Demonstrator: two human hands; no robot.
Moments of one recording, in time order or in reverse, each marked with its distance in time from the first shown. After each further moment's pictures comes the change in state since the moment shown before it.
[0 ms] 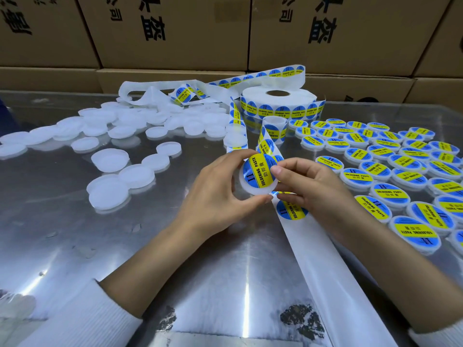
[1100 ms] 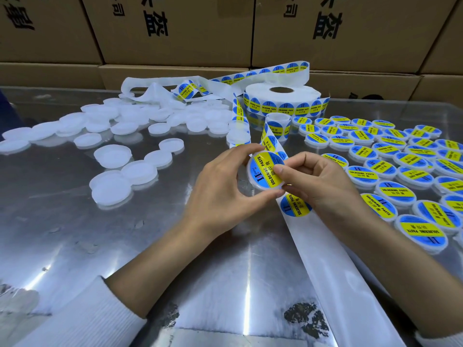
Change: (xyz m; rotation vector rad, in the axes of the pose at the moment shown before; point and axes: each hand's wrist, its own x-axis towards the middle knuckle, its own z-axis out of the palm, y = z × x) left_hand 0.000 0.012 0.002 -0.040 0.078 0.003; right_hand -0.001 -0.002 0.006 0.028 0.058 -0.088
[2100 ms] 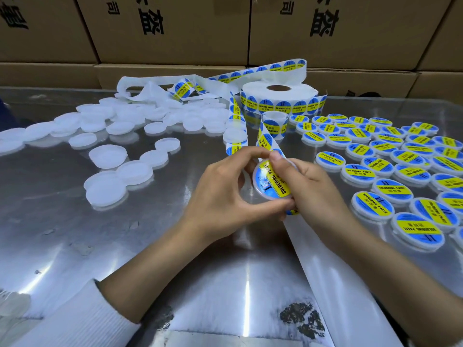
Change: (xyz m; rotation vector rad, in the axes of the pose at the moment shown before) left_hand -0.001 0.012 -0.001 -0.123 -0.052 0.022; right_hand -0.016 -0.011 0.020 -0.038 -0.026 -0.008
